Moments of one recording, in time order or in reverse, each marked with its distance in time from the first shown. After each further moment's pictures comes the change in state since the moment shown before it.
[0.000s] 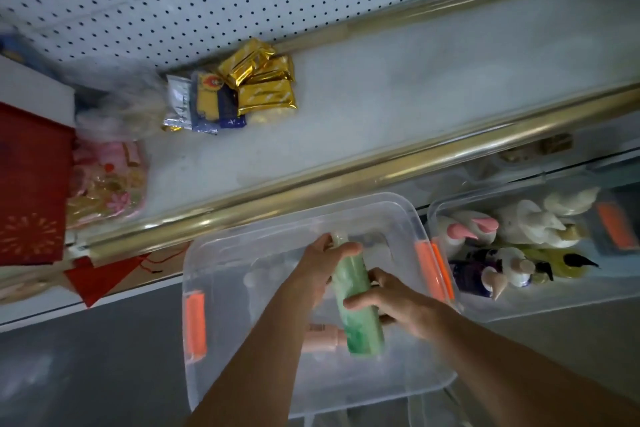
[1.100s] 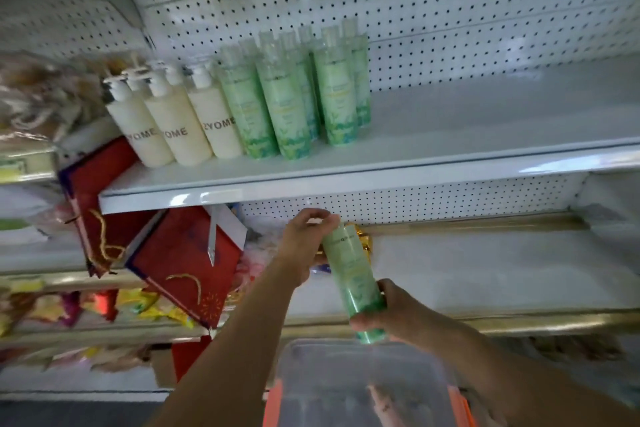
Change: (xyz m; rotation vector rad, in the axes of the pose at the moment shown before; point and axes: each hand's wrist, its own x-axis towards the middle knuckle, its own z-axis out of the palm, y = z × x) left_hand -0.297 0.219 -0.097 -0.250 0.275 0.742; right_hand -0.237 -0.187 0.061 -0.374 0.053 -0.620
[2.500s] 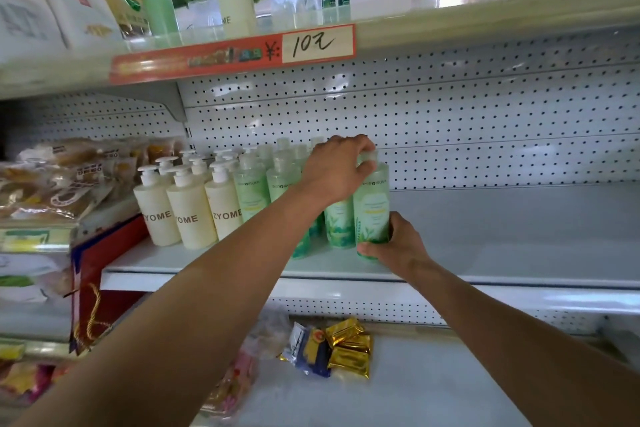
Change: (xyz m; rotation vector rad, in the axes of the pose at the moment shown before) left_hand 0.036 0.238 0.078 1.207 0.210 0.915; right_hand 0.067 -0.179 -0.129 -0.205 0.558 -0.505
